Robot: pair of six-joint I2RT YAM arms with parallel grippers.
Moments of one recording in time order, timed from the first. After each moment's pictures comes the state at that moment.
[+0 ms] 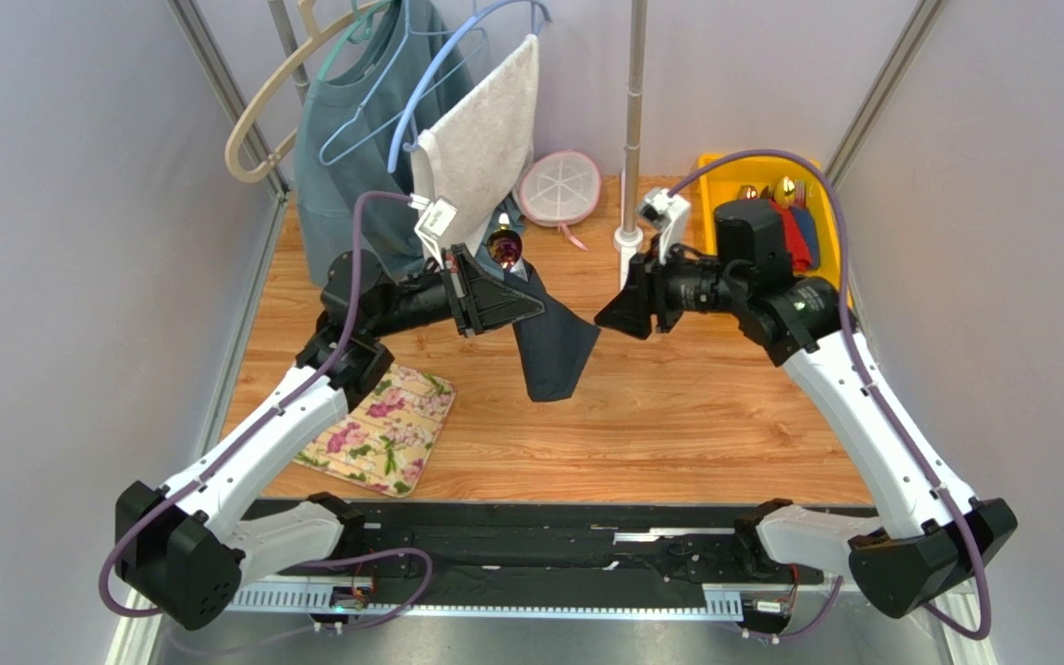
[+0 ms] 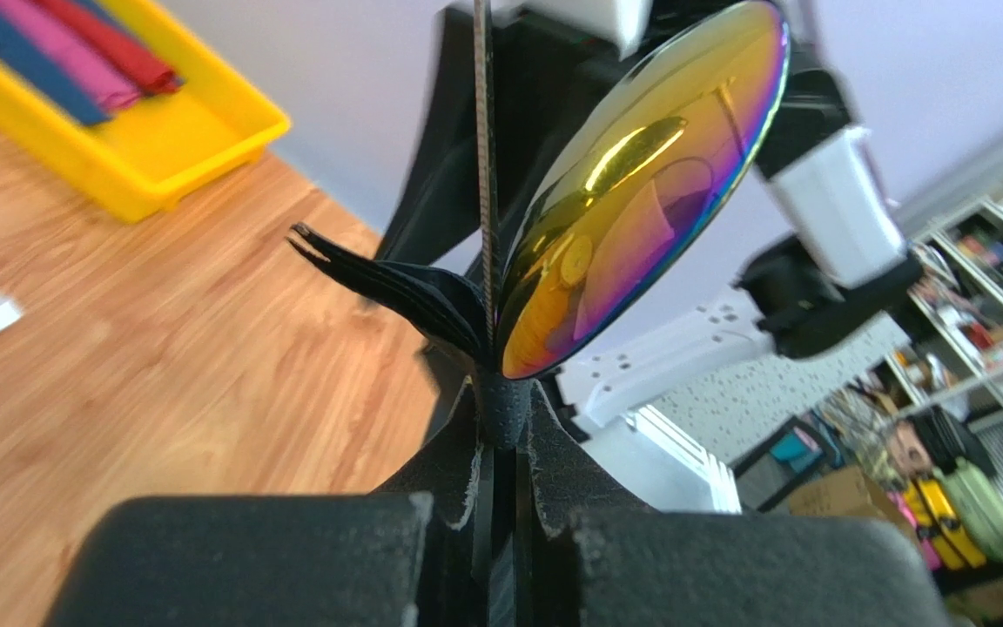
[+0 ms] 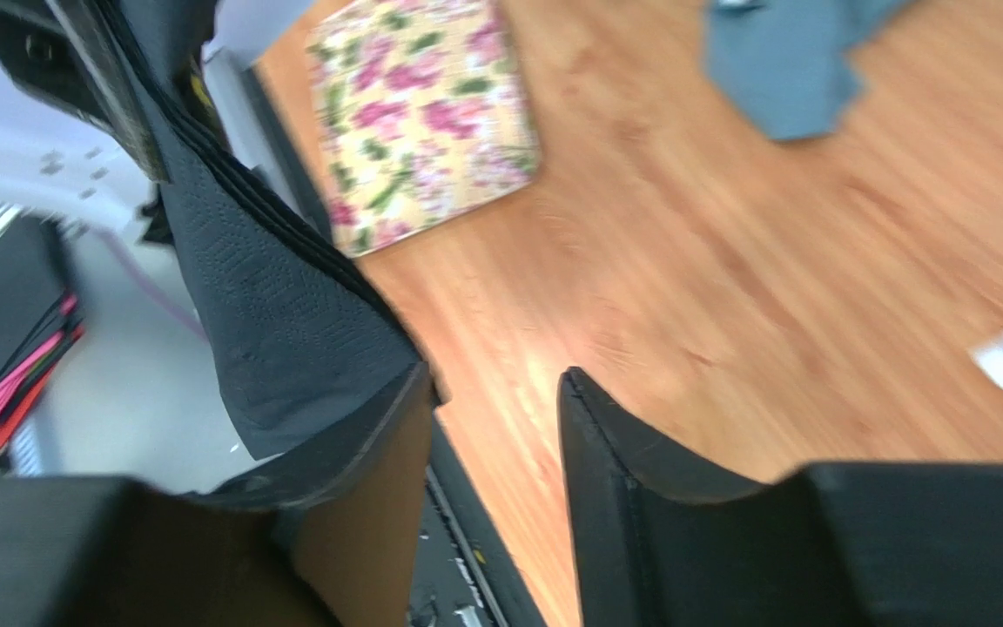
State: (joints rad) left arm -0.52 1.09 0.91 0.40 0.81 -0.84; right arm 0.46 1.20 1.33 -0.67 -0.70 0.07
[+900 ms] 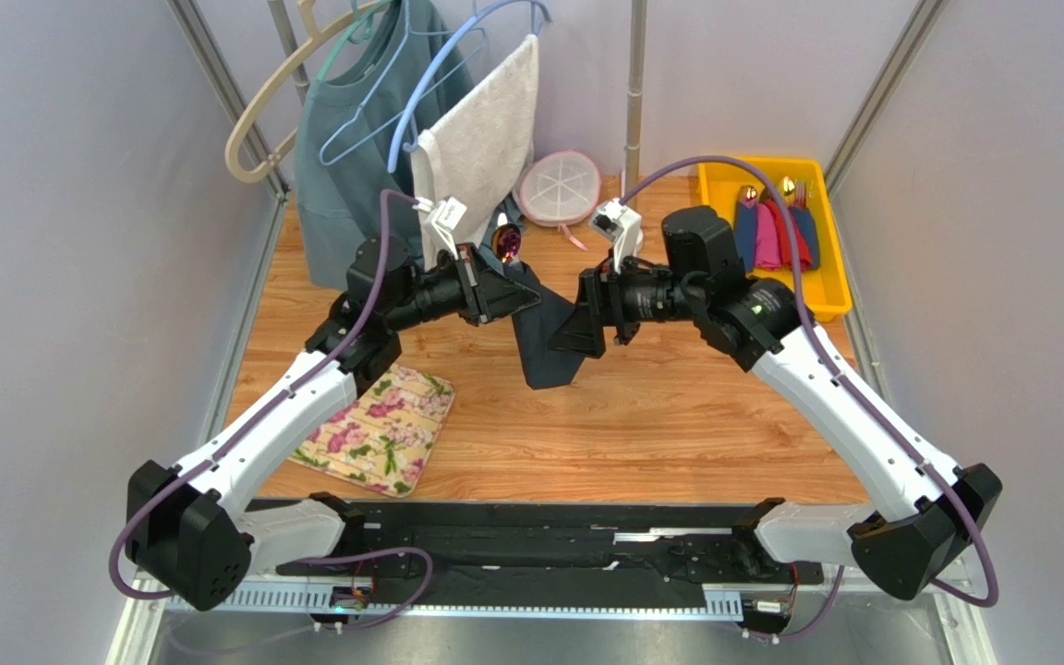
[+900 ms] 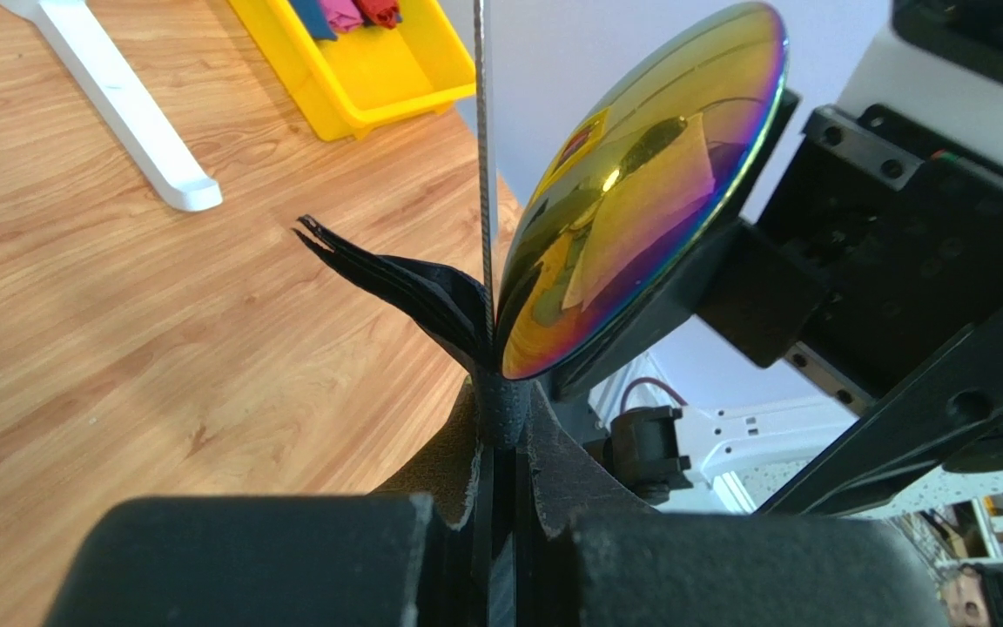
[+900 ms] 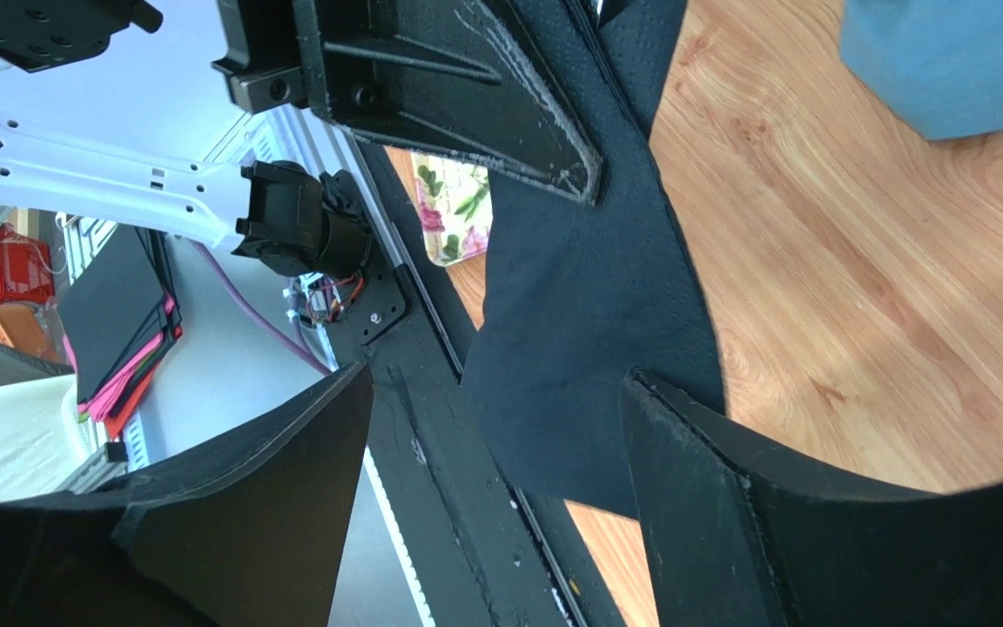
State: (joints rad) left arm -0.51 1.17 0.96 0.10 0.58 -0.74; right arm 0.61 1.25 1.35 -0.60 -0.63 0.25
